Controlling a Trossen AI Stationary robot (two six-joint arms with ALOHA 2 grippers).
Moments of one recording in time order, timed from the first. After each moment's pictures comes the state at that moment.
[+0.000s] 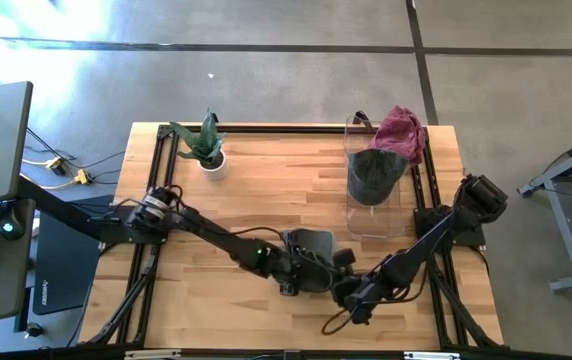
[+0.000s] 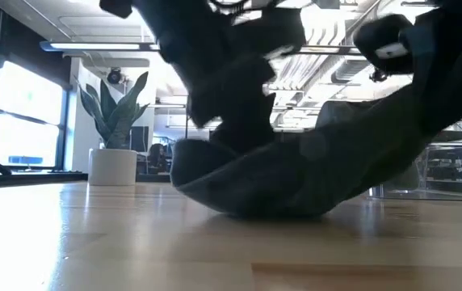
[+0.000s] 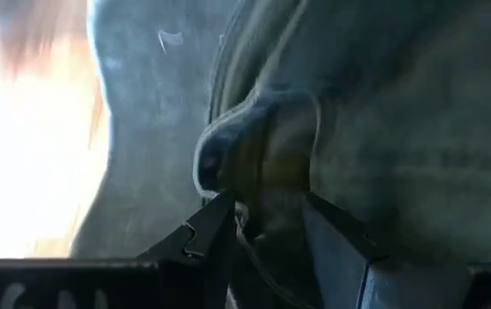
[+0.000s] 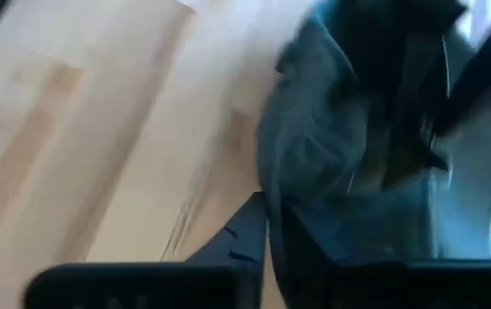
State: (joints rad) left arm -0.38 2.06 1.42 -0.28 -0.43 -0.16; right arm 0.68 1.70 1.03 -0.37 0.36 0.20
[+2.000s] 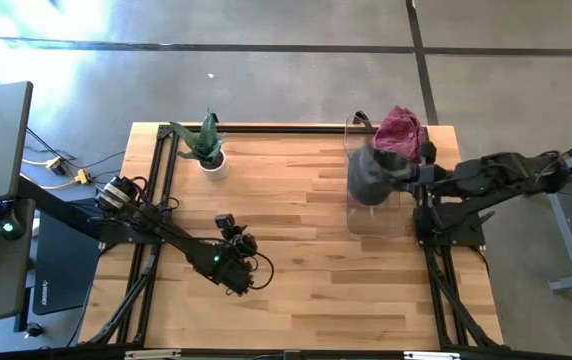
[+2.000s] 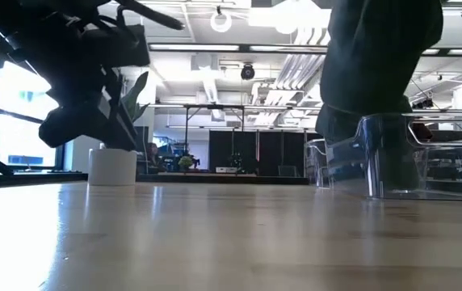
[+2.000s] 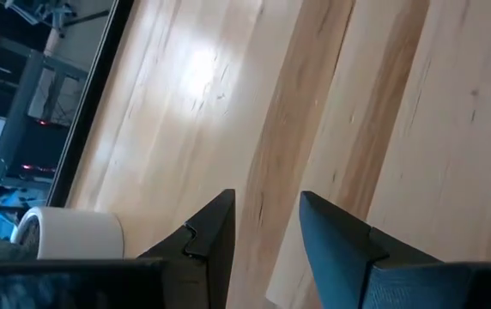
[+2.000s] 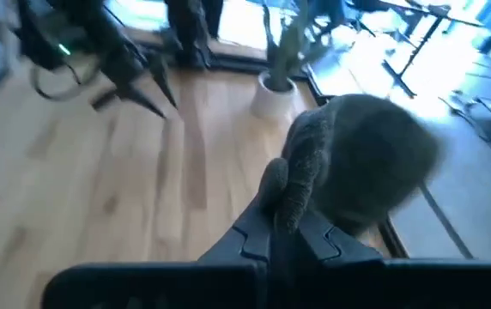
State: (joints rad) left arm -0.54 1.77 1.05 -0.83 -0.91 -0.73; right arm 0.31 0.66 1.03 -0.84 0.47 0.03
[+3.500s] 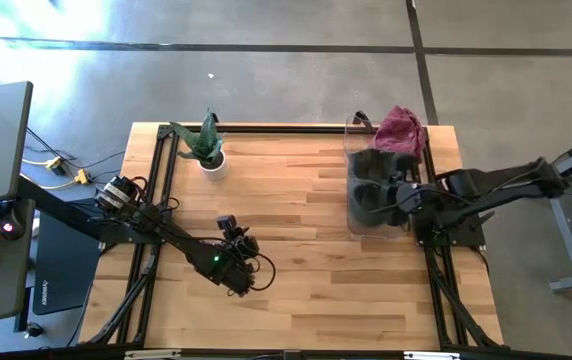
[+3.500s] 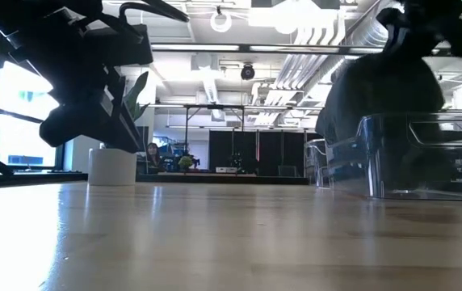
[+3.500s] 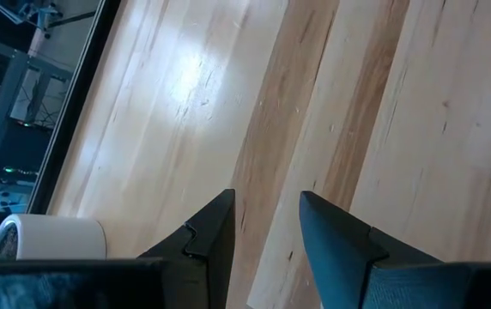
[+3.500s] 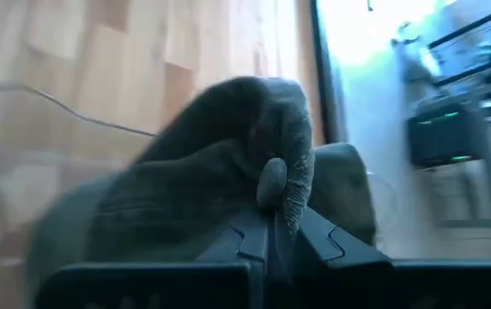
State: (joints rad) left arm -0.54 1.77 1.05 -0.78 -0.89 -0.70; right arm 0.18 0.82 0.84 -0.93 0.61 -0.17
